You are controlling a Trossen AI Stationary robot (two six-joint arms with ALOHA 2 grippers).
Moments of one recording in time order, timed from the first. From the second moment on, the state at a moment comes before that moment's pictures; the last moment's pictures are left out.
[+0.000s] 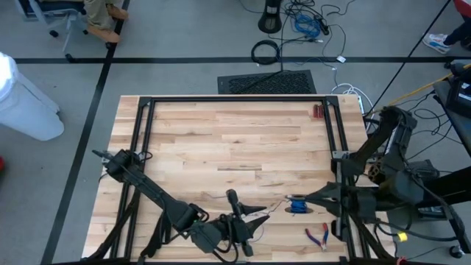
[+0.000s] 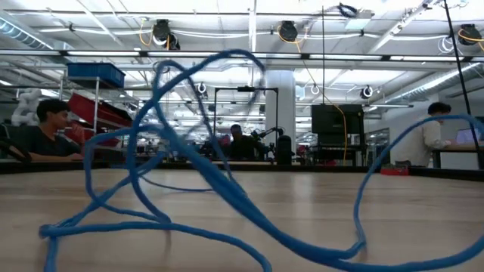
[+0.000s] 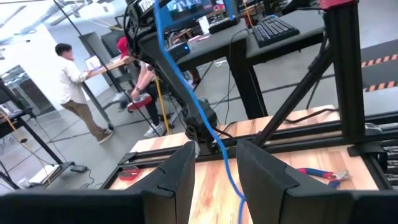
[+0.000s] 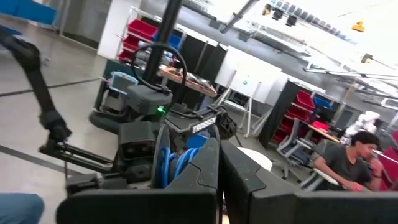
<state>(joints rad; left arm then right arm) -0.63 1.99 1.73 0.17 -0.94 0.30 1.02 1.19 1.25 0.18 1.00 -0.53</state>
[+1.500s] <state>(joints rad) -0.62 1.99 1.73 0.63 -0.74 0.71 0.95 1.22 1.25 0.15 0.91 -0.42</state>
